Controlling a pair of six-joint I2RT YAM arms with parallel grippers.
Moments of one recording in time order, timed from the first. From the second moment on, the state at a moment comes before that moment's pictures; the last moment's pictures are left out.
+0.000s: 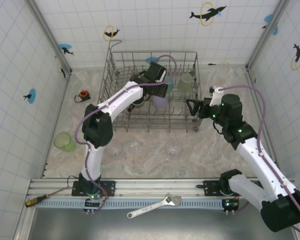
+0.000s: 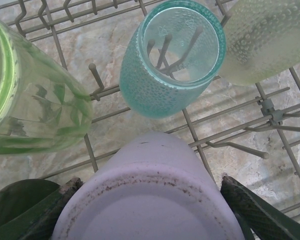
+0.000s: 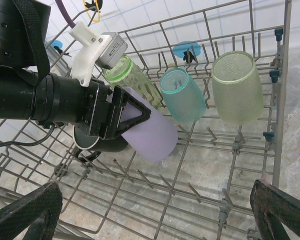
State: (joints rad) left arm -0.67 2.12 1.94 -0.74 -0.10 -0.20; right arm 0.36 0.93 0.80 -0.23 -0.23 0.35
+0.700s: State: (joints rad) left arm -0.67 1.95 1.94 -0.70 -0.11 -0.33; right arm 0.36 0.93 0.77 -0.23 -0.22 0.35
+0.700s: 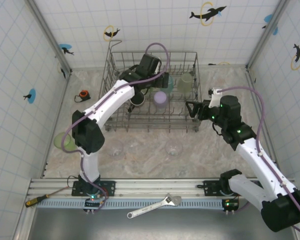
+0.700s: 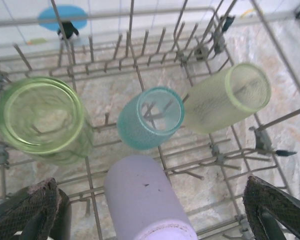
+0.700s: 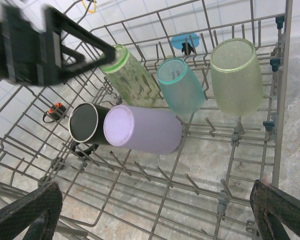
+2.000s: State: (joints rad) left arm -0.44 1.34 1.45 -0.93 -0.68 -0.90; right arm 0.34 0.93 0.67 -0.22 -0.25 0.26
